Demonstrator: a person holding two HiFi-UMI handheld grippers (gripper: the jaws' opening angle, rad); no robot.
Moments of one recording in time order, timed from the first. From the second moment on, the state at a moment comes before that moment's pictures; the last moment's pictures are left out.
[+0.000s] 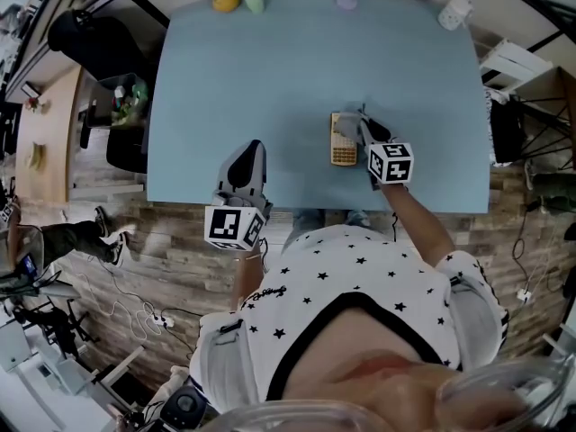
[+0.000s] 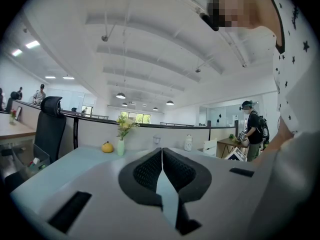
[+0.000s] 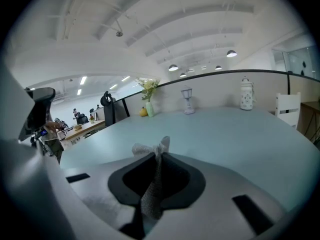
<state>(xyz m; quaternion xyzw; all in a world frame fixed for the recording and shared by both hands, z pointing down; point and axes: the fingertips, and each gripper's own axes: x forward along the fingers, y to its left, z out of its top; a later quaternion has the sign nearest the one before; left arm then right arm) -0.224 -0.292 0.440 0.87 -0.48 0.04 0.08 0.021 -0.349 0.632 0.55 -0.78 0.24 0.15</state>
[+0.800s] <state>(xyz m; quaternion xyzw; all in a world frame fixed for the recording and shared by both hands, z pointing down) -0.229 -0.302 0.436 0.87 -0.48 0.05 0.08 -0.061 -0.330 0.660 0.46 -0.83 0.25 0.20</state>
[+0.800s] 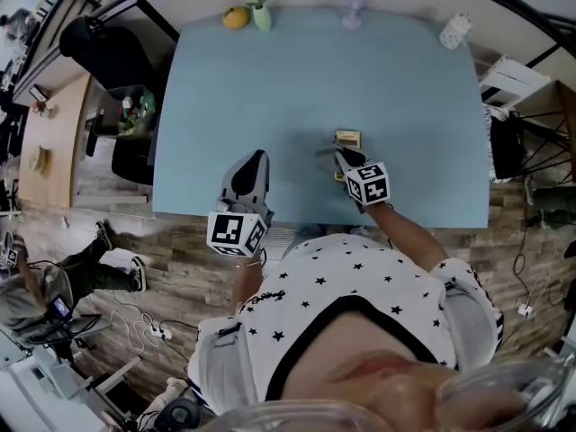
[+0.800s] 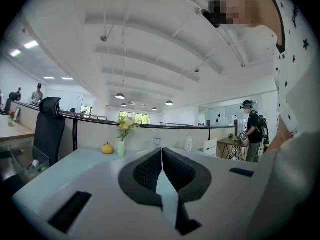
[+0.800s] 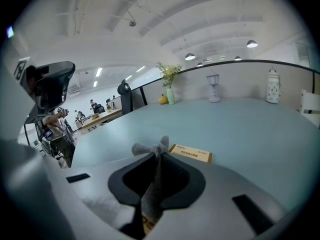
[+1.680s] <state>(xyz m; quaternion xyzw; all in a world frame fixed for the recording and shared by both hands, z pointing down) -0.197 -0.298 0.435 0.89 -0.45 0.04 0.08 0.023 -0.319 0.665 0.54 -0.78 0.26 0.19</state>
